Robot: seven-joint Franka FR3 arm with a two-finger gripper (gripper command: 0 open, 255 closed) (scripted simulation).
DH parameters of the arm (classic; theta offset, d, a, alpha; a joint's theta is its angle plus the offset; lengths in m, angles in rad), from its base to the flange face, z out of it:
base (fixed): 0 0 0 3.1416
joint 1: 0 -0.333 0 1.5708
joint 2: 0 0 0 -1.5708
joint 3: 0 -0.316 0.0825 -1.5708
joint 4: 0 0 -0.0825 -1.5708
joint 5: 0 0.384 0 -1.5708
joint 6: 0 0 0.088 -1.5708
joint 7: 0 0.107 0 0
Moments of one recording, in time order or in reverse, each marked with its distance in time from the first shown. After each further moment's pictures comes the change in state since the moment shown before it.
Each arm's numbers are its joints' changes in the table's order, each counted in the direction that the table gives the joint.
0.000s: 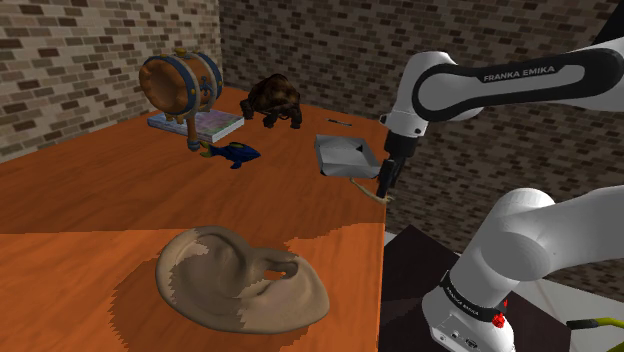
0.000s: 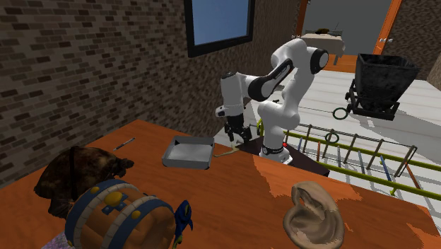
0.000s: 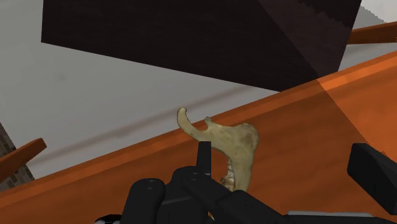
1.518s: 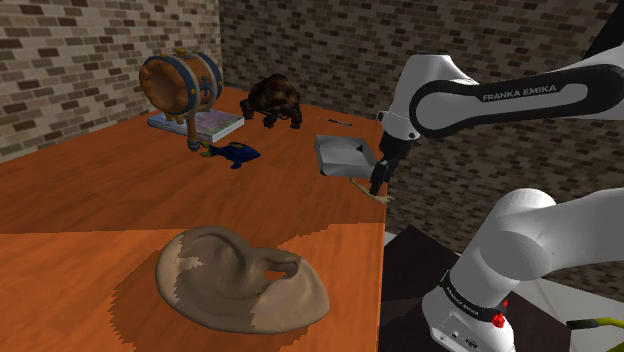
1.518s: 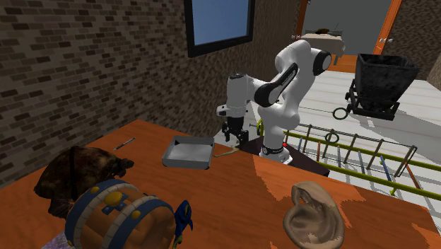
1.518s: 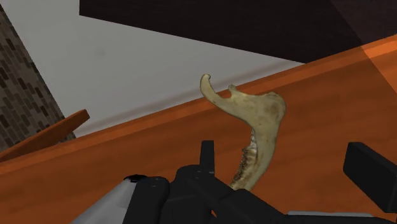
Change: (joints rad) arm 0.020 -0.025 -0.096 -0.039 -0.067 -0.139 0.077
